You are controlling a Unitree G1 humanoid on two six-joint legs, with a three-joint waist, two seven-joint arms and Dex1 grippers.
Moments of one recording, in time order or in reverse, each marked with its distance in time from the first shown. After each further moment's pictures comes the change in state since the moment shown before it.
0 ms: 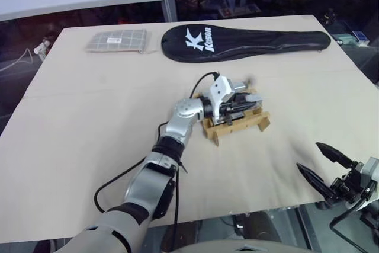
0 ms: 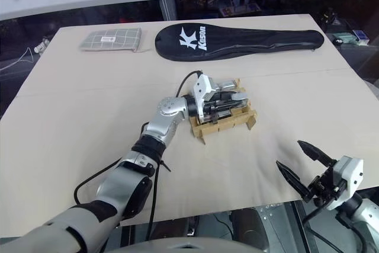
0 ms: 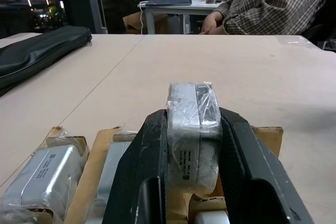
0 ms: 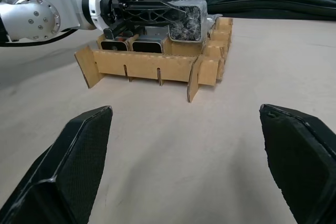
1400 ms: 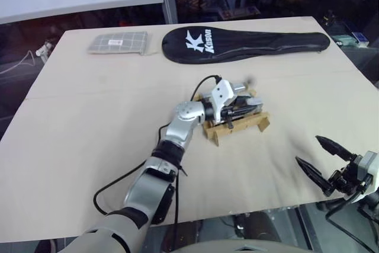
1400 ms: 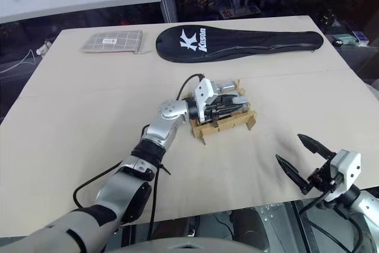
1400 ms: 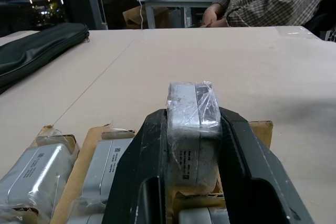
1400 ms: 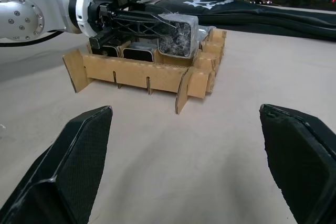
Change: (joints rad) left arm 0.057 0.001 -0.023 -0.092 0.036 0.041 0.030; right arm -0.082 0.003 -0.003 0.040 -0.051 -0.023 0.005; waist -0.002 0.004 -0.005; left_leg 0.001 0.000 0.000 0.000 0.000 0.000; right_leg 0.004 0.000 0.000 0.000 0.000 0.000
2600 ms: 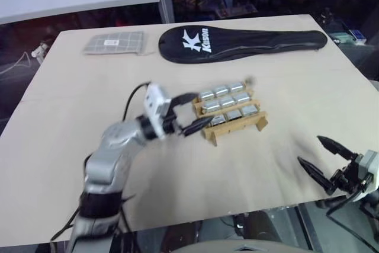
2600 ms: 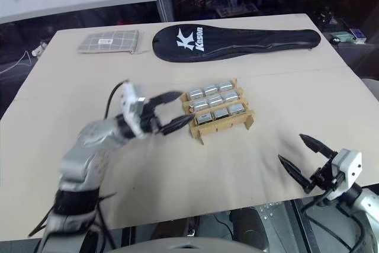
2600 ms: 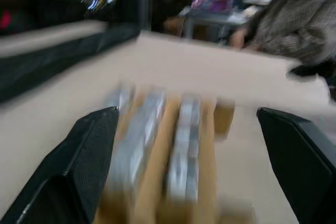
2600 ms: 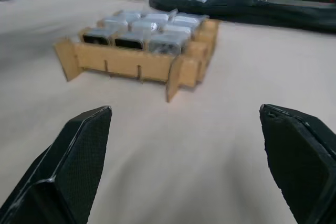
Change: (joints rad) left arm 0.670 0.387 0.320 -1.015 -0.359 0.576 0.133; right arm -0.084 -0.016 -0.024 0.106 -0.013 -0.004 0.063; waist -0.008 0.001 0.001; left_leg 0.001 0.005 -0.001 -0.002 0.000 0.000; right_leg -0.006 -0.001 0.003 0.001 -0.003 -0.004
